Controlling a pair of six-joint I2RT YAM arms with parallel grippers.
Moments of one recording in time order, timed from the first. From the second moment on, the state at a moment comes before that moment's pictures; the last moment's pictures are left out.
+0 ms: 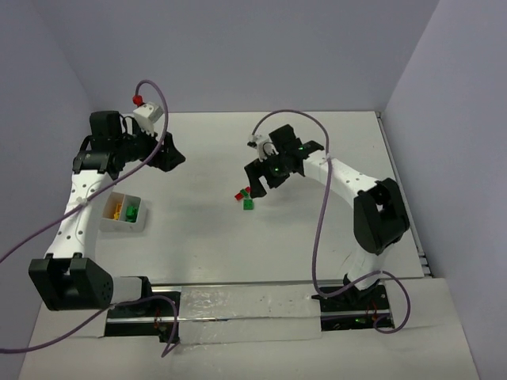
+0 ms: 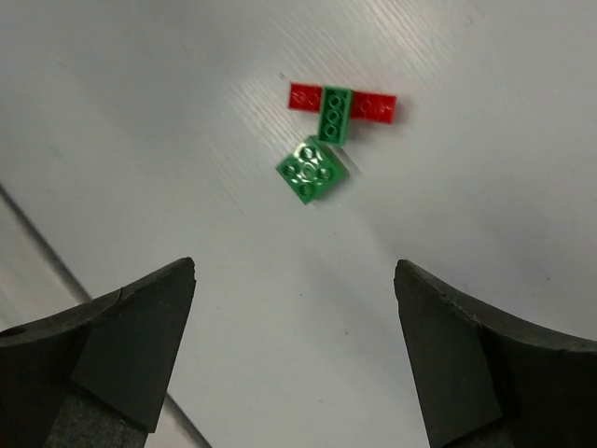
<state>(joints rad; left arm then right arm) -0.02 1.32 1.31 -0.62 0.65 0.23 0.51 1.74 1.38 -0.62 -0.43 -0.07</state>
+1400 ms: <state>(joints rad) -0.49 1.38 1.01 -0.37 0.24 -0.04 0.59 1.90 1.27 -0.58 -0.17 0.01</state>
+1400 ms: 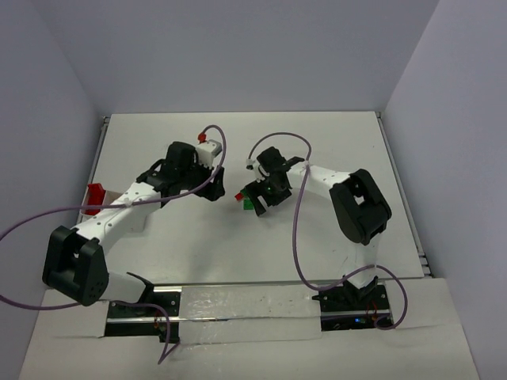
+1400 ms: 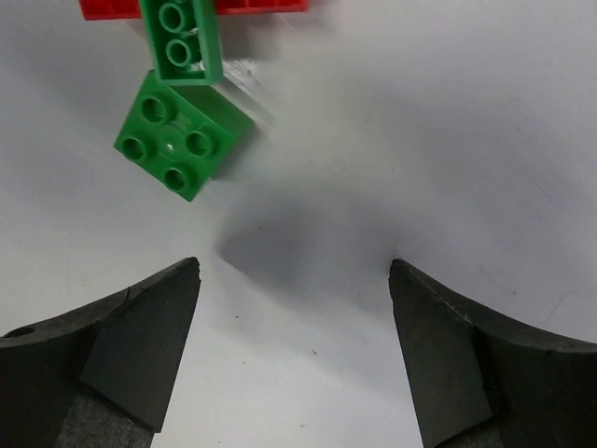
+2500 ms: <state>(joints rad) -0.81 1.89 1.26 -0.37 -0.10 -0.32 0.31 1.82 1.22 -0.58 -0.24 0.03</state>
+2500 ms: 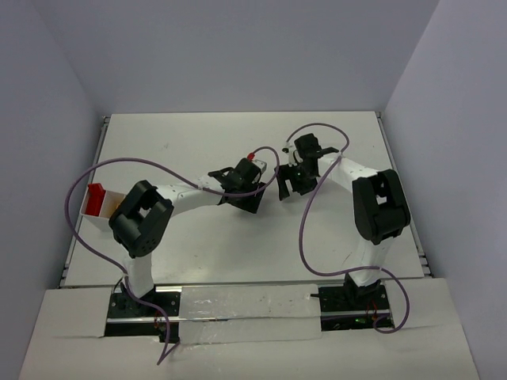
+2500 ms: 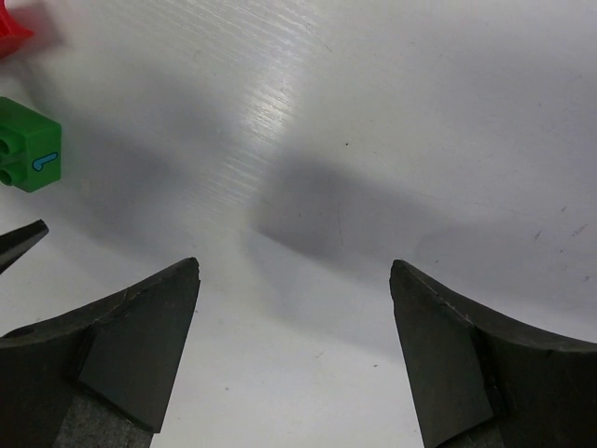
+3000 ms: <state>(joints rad) -0.83 1.99 1.33 -0.38 -0.16 -0.33 0.30 1.81 1.22 -0.58 -0.24 0.03</state>
